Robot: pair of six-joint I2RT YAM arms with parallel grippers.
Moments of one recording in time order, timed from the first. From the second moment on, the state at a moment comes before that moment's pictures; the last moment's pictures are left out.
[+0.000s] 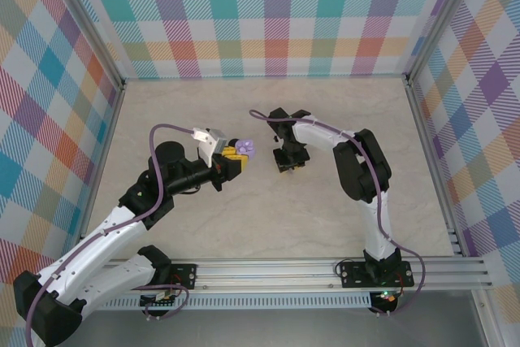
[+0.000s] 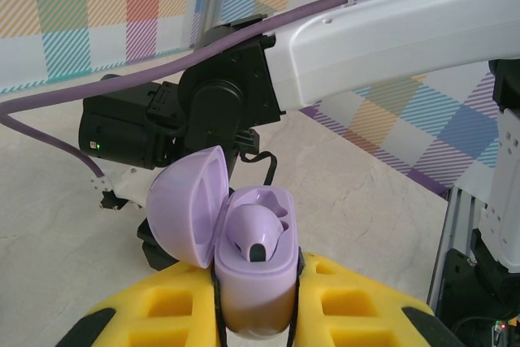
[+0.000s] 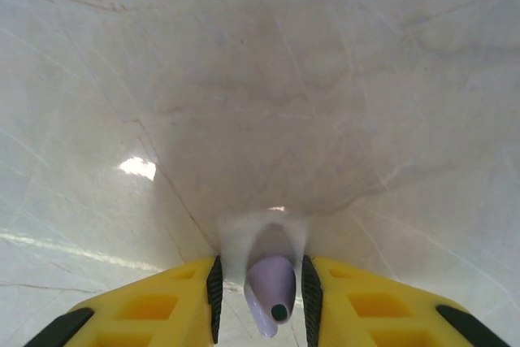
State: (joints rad) left arm -0.63 0.86 0.76 -0.11 0.38 -0.19; right arm 0.60 2.15 1.62 -1.01 0.00 0.29
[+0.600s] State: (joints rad) left arm -0.63 0.86 0.76 -0.11 0.38 -0.19; right arm 0.60 2.16 1.65 -1.01 0.01 0.29
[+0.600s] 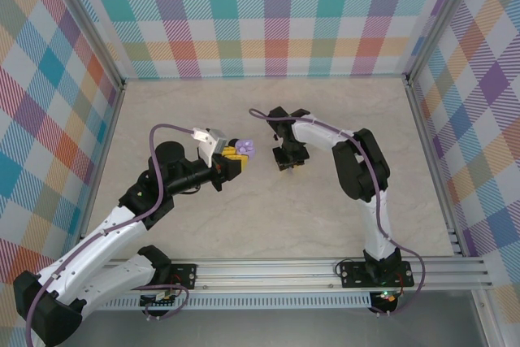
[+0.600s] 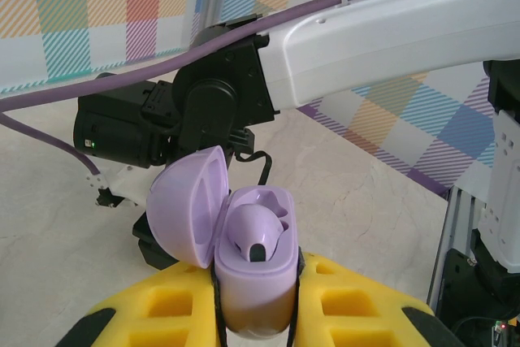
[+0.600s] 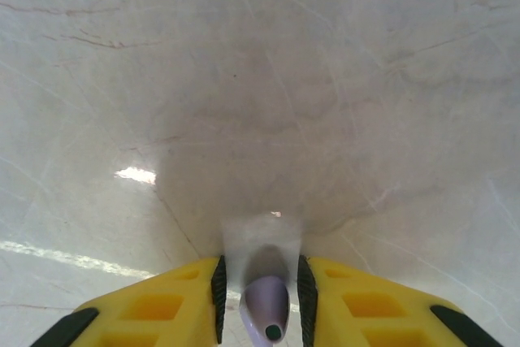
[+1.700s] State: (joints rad) left arm -0.63 0.87 0.76 -0.11 0.38 -0.19; right arm 0.60 2.17 1.66 -1.03 0.01 0.29
